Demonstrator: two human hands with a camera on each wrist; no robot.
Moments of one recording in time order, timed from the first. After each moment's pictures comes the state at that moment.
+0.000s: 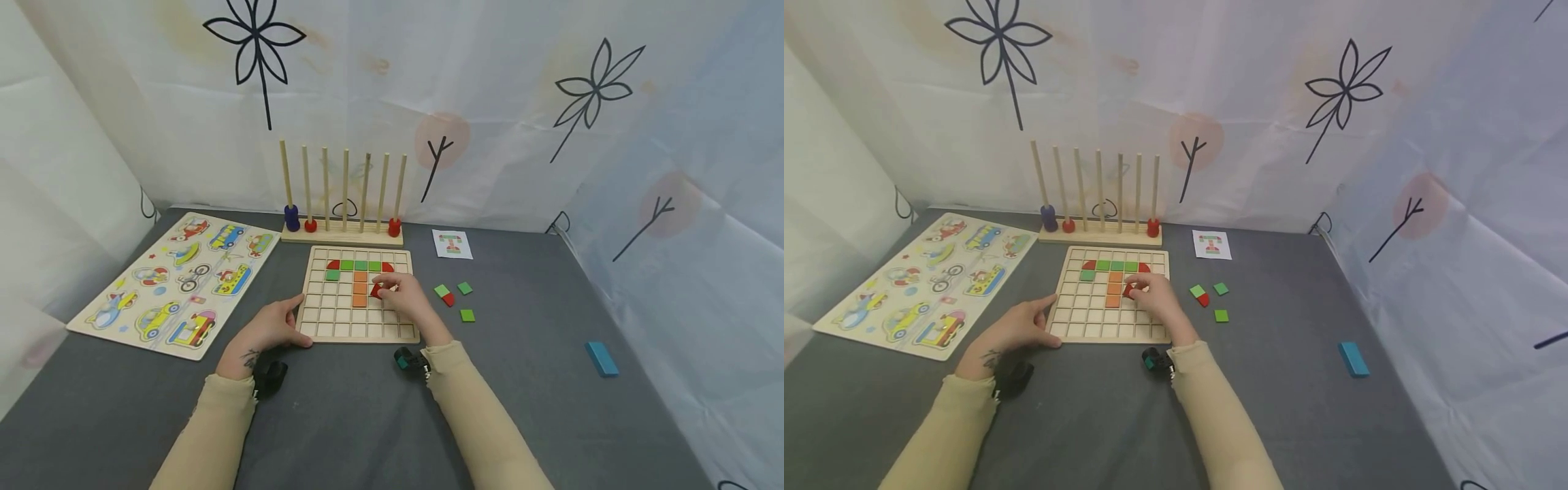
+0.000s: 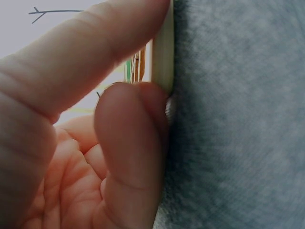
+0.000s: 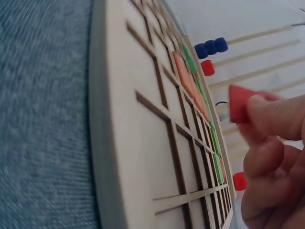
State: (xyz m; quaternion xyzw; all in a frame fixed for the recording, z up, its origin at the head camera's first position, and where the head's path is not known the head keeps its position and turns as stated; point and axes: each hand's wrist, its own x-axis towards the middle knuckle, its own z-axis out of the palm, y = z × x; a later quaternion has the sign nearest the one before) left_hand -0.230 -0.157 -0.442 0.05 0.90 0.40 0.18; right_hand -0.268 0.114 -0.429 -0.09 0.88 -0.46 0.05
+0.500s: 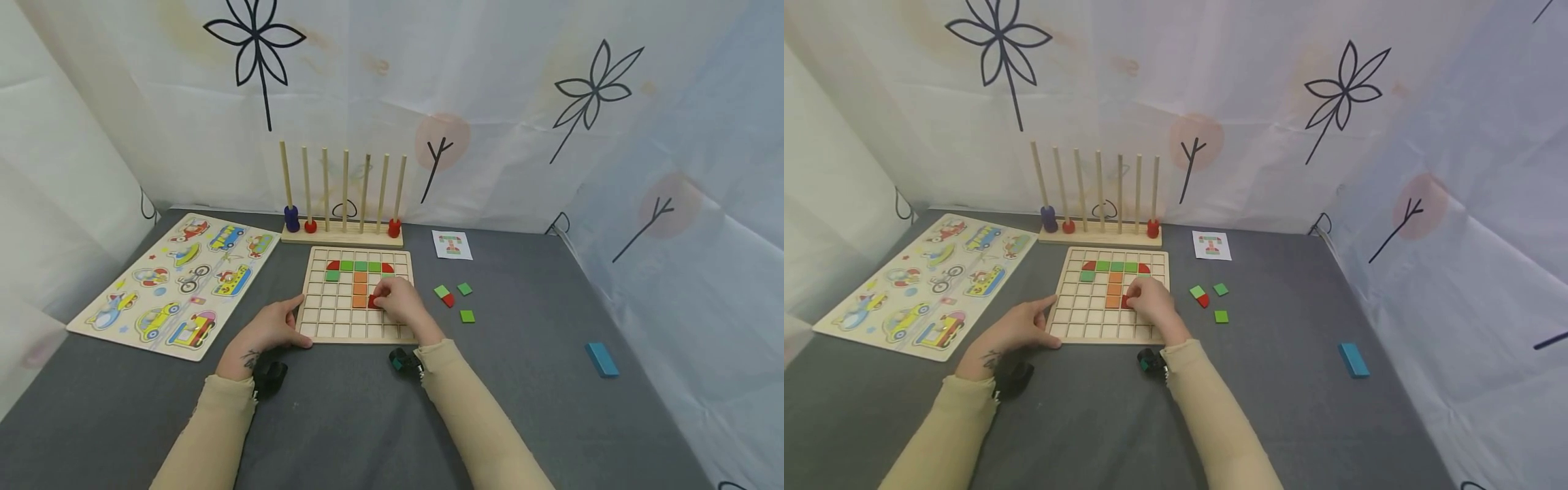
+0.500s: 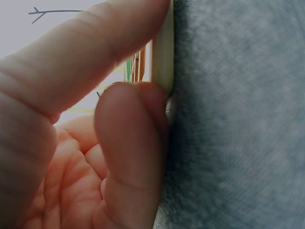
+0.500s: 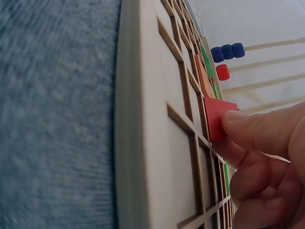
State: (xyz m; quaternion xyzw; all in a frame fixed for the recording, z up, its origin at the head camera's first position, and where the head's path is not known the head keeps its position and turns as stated) left_hand -0.231 -0.156 -0.441 0.05 0.90 0.40 0.18; right_hand -0.271 0.102 -0.432 -0.08 0.93 -0.35 0.09
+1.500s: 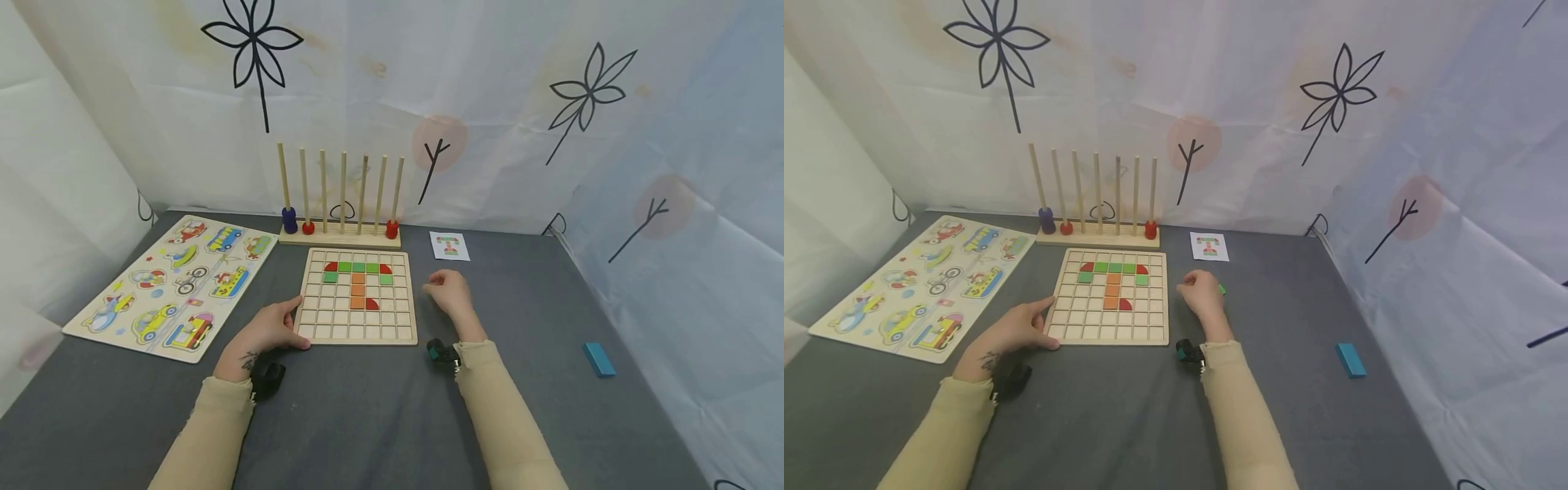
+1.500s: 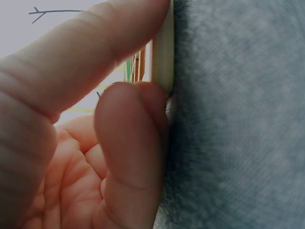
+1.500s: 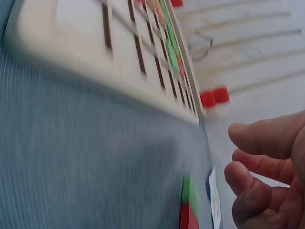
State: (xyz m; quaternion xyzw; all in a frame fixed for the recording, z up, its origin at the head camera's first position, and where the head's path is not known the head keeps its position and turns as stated) left_hand -0.232 -0.155 -0.440 0.04 0.90 0.39 0.19; right_hand -0.267 0.181 -0.415 0.07 0.93 -0.36 -0.01
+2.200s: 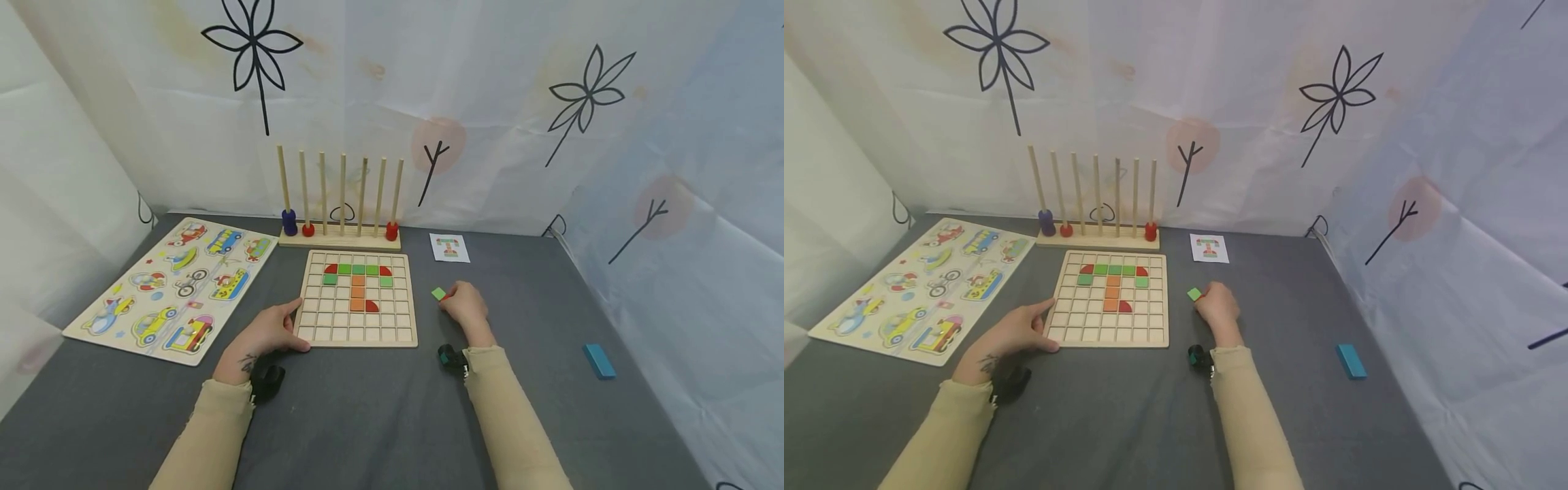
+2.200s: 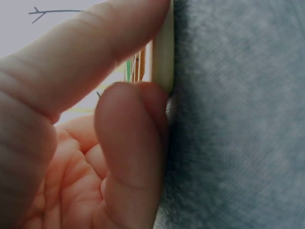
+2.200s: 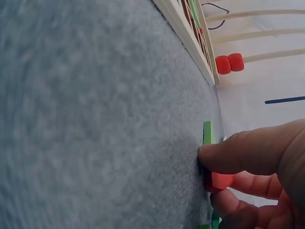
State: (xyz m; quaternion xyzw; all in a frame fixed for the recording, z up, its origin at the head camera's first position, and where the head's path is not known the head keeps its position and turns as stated) left_hand -0.231 -0.155 -0.443 0.04 0.90 0.40 0.19; right_hand -0.262 0.206 -0.423 0.15 0.96 -0.24 0.04
